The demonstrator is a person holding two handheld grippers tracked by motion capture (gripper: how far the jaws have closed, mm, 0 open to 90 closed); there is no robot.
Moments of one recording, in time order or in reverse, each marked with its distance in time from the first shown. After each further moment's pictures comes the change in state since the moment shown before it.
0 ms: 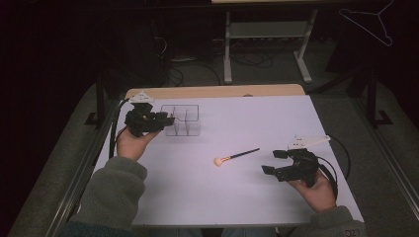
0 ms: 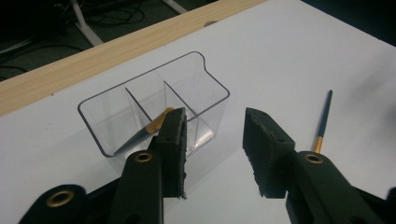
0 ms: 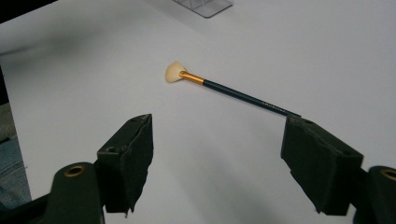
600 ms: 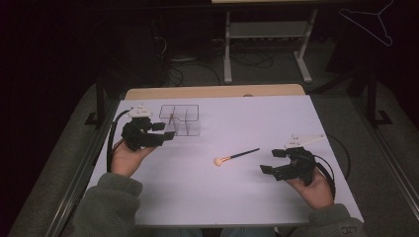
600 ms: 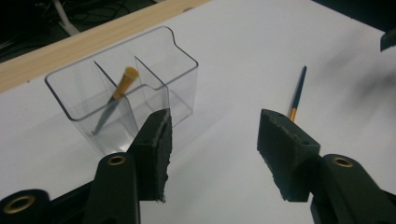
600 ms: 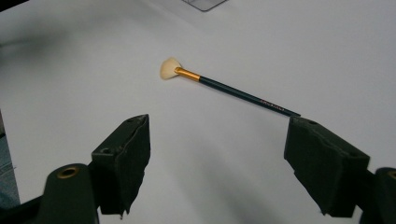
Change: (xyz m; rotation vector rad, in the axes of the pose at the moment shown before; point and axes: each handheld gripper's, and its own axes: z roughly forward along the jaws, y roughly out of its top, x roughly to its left) left arm -0.020 -0.025 -0.015 0.014 -0.041 0.046; right arm -0.003 0.002 0.008 0.027 -0.008 -0.005
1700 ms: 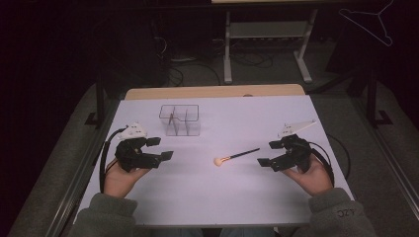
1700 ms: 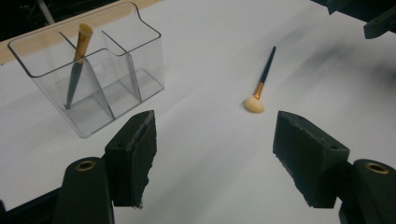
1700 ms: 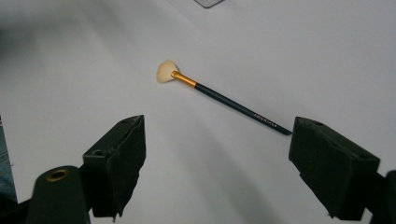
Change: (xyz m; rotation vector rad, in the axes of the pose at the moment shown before) left arm -0.029 -0.032 -0.026 -0.027 -0.036 0.010; right arm -0.008 0.033 0.005 0.096 0.022 -0.033
